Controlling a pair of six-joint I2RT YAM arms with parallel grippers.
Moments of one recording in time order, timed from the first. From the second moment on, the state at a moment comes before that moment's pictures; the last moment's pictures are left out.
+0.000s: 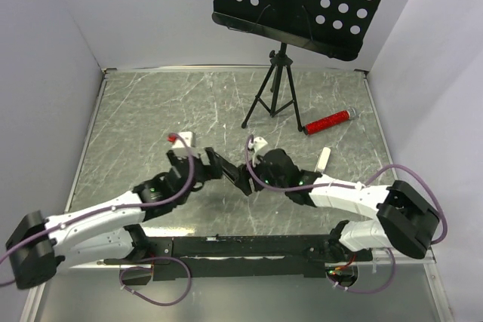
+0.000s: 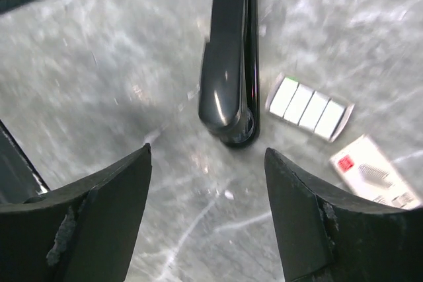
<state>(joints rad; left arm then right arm) -0.98 0.97 0.54 -0.03 -0.64 -0.69 0.89 1.28 0.55 0.18 -0.05 0.28</state>
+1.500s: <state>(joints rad) -0.82 0.39 0.56 -0.09 -0.91 -0.32 0.98 1.91 1.42 -0.75 0.15 0.33</state>
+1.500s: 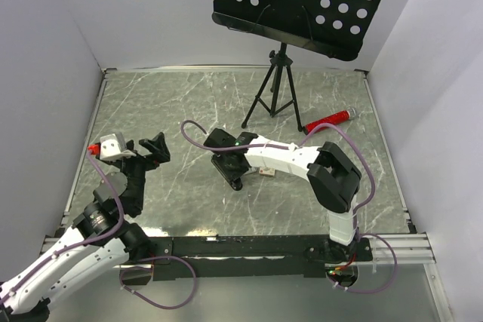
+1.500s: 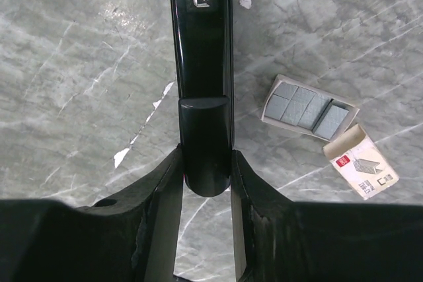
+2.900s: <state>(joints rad) -0.75 0.37 0.56 -0.09 -0.83 -0.34 0.99 2.08 1.69 -1.01 0.12 0.37</state>
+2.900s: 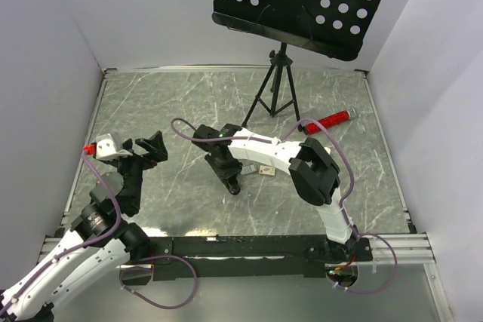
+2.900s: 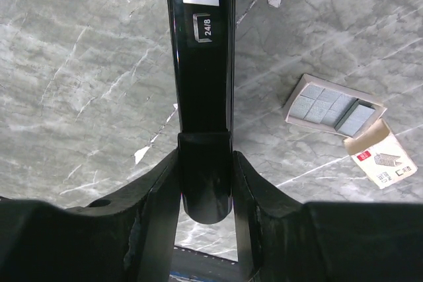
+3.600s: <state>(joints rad) -0.73 0.37 0.56 -0.09 -0.83 -0.36 0.67 1.54 1.27 -0.98 0.19 0.55</state>
